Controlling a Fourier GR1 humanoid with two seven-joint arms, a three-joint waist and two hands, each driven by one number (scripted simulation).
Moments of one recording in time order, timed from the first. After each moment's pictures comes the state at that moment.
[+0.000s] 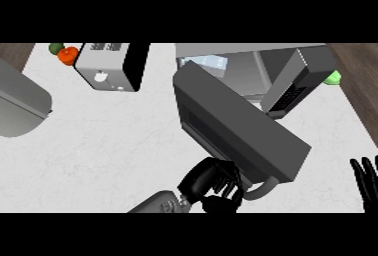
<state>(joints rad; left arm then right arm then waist) -0.48 0.01 -0.95 -1.01 0.12 0.31 -0.27 0.37 -0.23 -0.16 -1.70 -0.31 0.42 -0.61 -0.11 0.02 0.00</state>
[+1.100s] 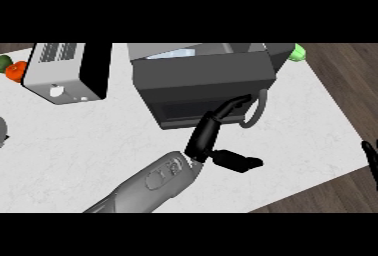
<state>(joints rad) -0.75 0.00 -0.86 -0.96 0.47 0.59 -0.42 0.28 -0.31 -0.17 -1.82 -0.43 0.49 -0.51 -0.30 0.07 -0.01</state>
